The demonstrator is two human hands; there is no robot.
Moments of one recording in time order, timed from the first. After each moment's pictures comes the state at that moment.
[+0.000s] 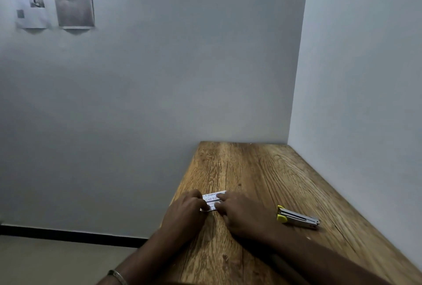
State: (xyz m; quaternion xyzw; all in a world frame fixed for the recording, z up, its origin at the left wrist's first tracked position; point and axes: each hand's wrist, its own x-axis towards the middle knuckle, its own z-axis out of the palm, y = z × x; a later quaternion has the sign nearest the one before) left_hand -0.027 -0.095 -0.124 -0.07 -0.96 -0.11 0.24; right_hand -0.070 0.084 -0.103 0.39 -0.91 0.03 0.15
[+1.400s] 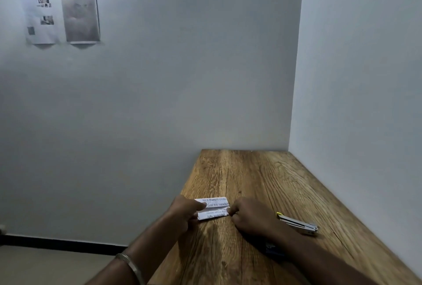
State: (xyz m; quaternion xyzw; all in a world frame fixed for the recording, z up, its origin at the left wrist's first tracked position) left_hand -0.033 -0.080 -0.076 0.28 -0.70 -0.66 0.02; right_hand -0.093 0.103 -0.103 0.27 -0.94 0.17 0.07
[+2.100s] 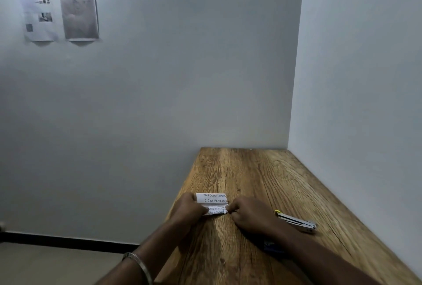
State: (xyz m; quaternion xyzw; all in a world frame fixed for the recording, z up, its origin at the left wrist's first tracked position) left_hand -0.031 -0.076 -0.091 0.19 -0.83 -0.52 0.08; right_hand -0.094 0.105 -0.104 0.28 -0.95 0.16 0.05
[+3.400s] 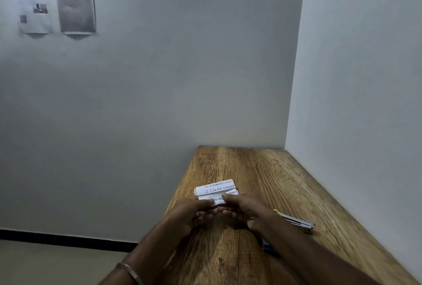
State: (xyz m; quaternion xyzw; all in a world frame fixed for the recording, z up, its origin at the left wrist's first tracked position) left_hand -0.031 -0.076 -0.092 0.16 -0.60 -0.78 -0.04; right_hand -0.092 0.089 -0.094 0.02 -0.63 0.75 -0.21
